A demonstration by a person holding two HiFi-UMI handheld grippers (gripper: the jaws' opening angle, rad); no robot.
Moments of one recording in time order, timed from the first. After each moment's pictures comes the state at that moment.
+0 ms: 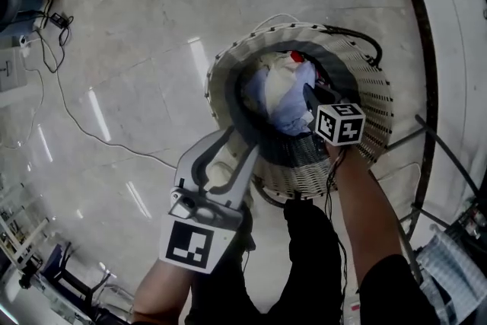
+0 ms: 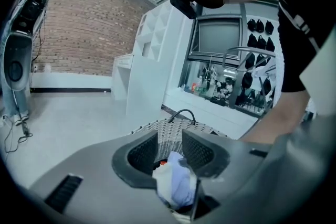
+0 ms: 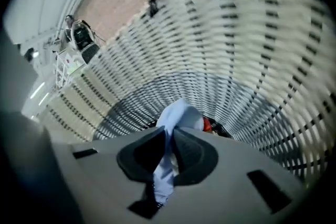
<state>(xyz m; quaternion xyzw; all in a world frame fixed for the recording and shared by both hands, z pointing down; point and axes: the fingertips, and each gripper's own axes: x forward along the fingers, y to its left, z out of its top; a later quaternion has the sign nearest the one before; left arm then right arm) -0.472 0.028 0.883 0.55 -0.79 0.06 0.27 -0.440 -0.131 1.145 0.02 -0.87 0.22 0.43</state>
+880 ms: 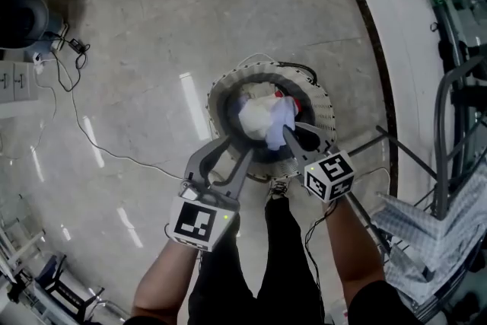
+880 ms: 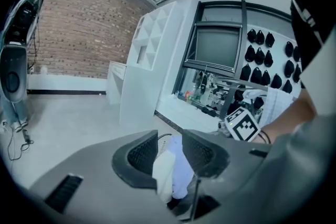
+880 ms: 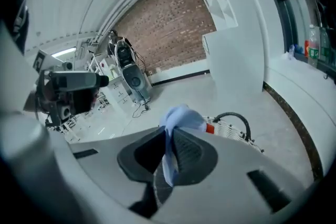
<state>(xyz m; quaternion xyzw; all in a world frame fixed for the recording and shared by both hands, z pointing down) -0.450 0.005 0.714 0.55 -0.79 0.02 0.27 -0.411 -0.087 0.824 -0.09 -0.93 0.15 0.32</state>
